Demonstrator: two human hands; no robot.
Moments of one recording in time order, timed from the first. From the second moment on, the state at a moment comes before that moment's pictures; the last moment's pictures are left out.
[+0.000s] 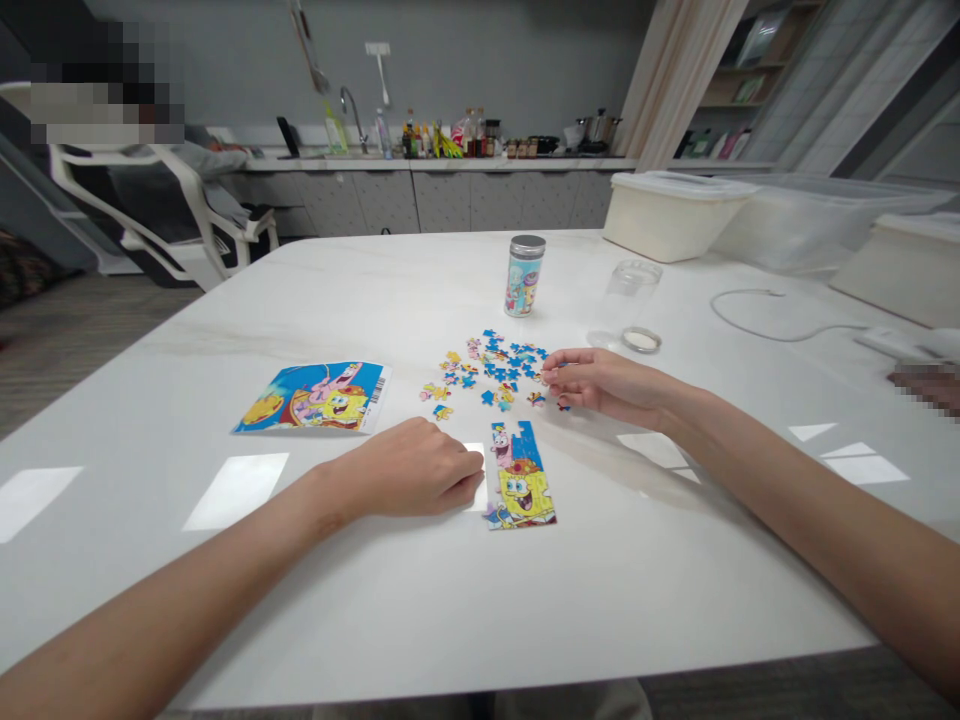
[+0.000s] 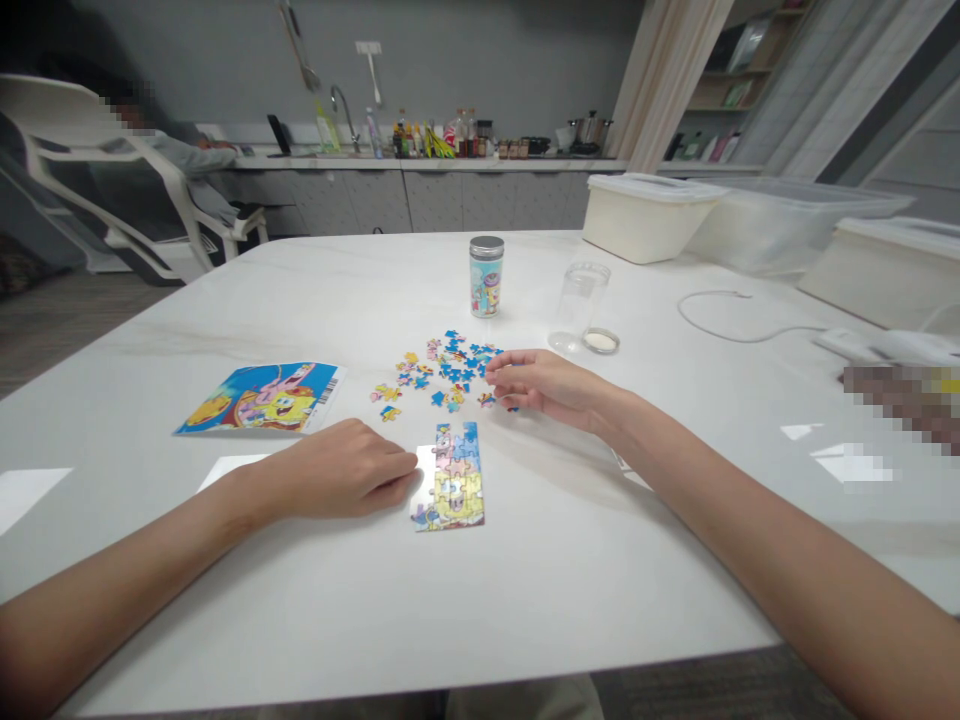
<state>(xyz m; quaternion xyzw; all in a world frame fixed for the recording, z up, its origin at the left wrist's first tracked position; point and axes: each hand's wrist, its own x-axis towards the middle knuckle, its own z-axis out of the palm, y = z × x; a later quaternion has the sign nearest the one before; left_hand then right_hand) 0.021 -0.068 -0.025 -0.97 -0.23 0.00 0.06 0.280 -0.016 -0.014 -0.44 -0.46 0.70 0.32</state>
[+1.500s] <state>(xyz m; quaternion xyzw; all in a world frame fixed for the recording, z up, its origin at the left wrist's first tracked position) 0.018 -0.069 -0.027 -0.97 -0.23 -0.03 0.04 0.304 -0.001 -0.023 -0.59 -0.79 -0.05 0.18</state>
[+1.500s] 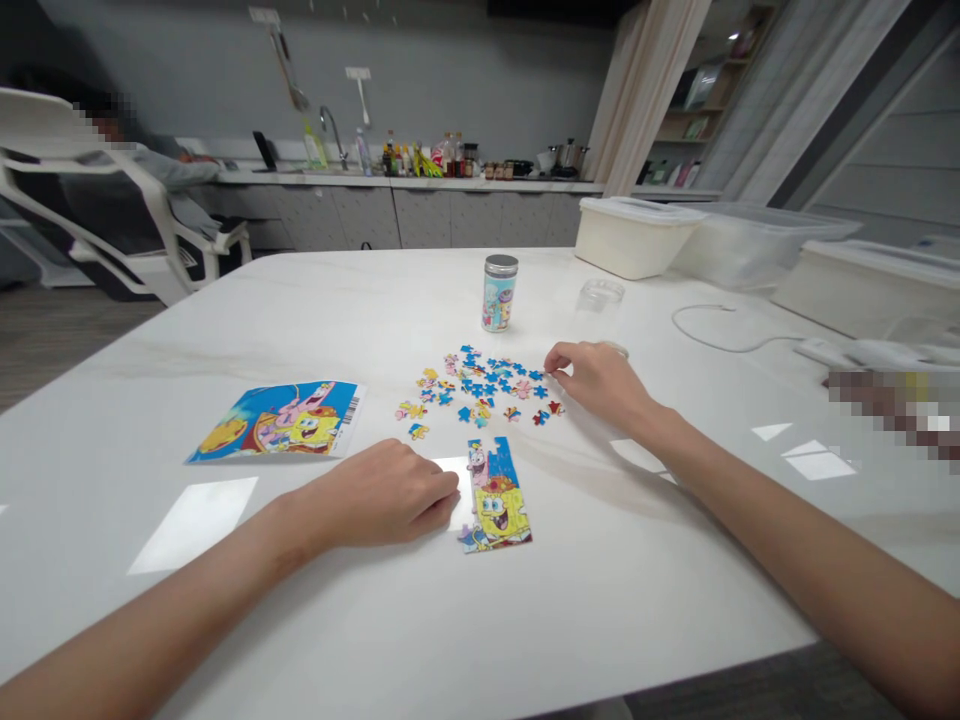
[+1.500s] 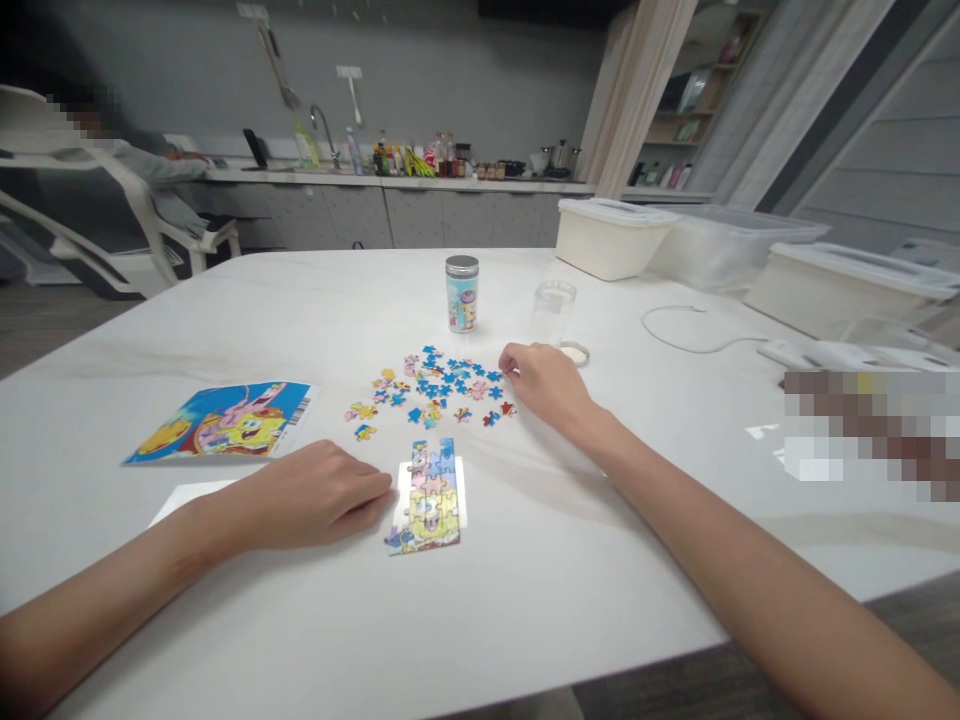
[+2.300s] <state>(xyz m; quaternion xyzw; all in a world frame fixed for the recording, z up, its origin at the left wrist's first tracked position) 0.019 -0.069 -0.025 -0.97 -0.23 -0.03 0.05 0.306 -0.003 -0.020 -0.59 -0.79 -0.03 0.13</state>
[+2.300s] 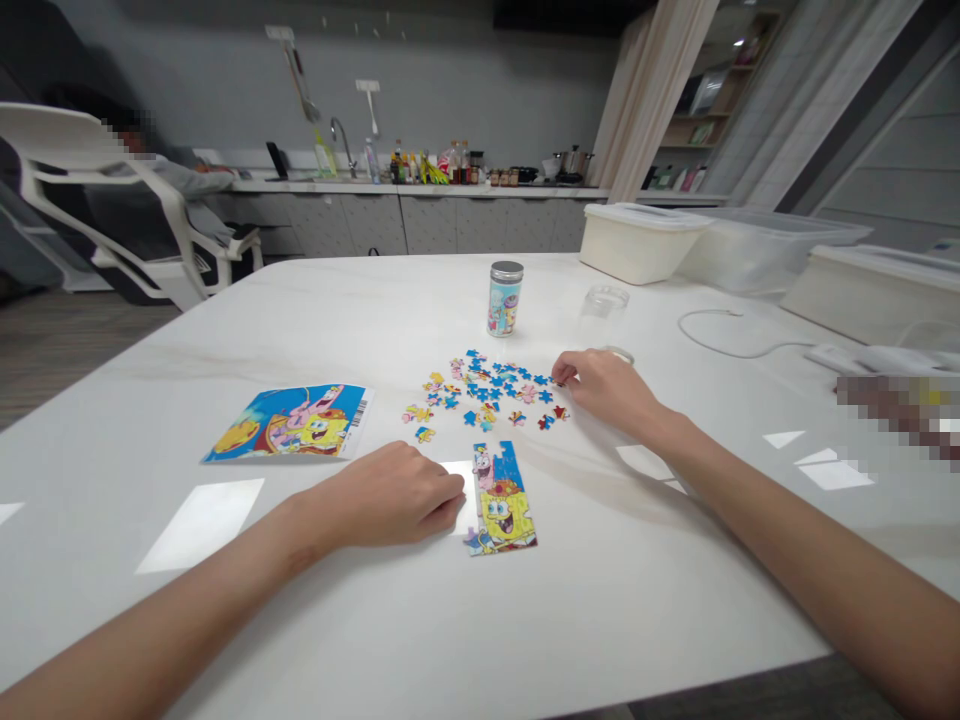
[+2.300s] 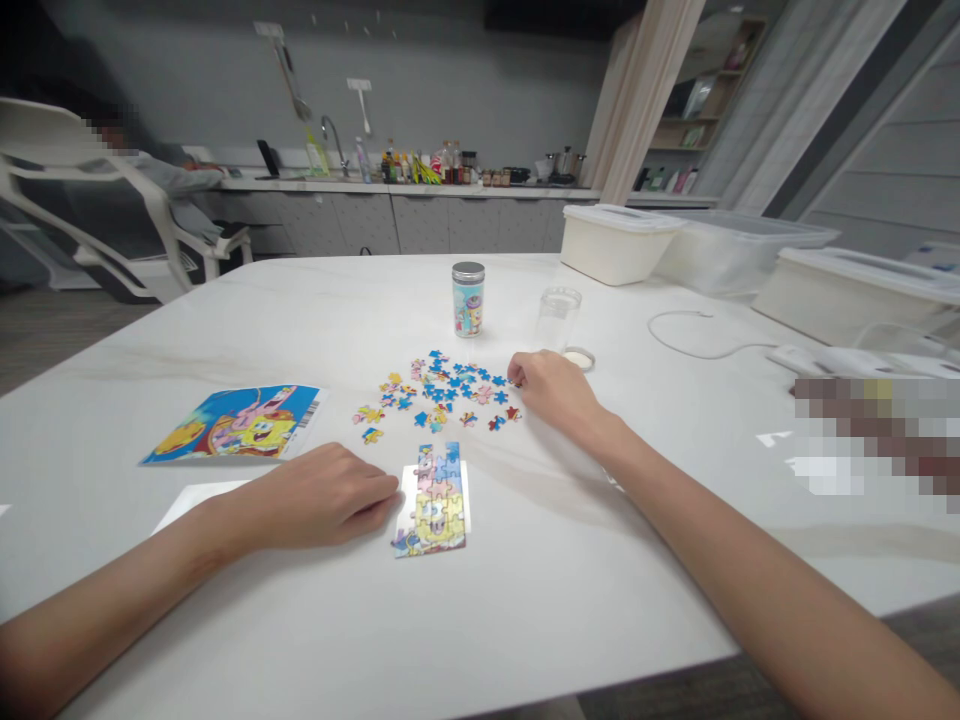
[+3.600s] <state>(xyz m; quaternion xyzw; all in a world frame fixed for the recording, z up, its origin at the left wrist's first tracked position) 0.020 -0.071 -0.023 -0.97 -0.24 -0.02 0.05 0.280 -0.031 -0.009 -0.28 -0.94 0.11 0.12</state>
